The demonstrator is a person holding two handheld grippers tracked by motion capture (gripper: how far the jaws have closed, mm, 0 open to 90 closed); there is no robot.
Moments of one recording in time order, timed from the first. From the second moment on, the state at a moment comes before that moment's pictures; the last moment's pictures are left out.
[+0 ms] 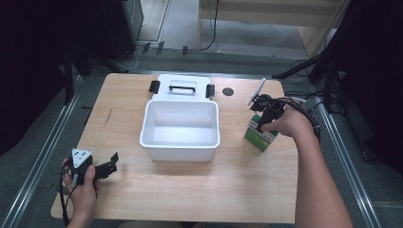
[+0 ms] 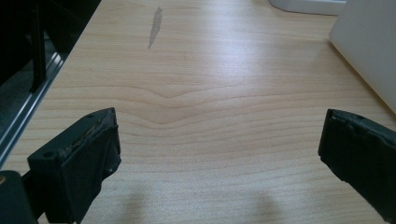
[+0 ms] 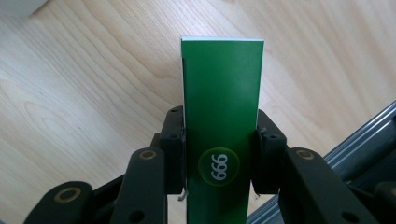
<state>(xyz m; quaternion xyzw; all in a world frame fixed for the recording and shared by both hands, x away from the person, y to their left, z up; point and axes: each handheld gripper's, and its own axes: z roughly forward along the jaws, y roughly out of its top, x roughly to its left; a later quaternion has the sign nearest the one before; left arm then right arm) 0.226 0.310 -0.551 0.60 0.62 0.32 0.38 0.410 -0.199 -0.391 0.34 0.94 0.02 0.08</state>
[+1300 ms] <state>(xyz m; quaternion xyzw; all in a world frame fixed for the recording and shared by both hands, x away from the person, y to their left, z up) 0.226 0.311 -0.551 0.60 0.62 0.32 0.38 0.384 -0.159 -0.283 0.03 0.99 0.07 0.12</state>
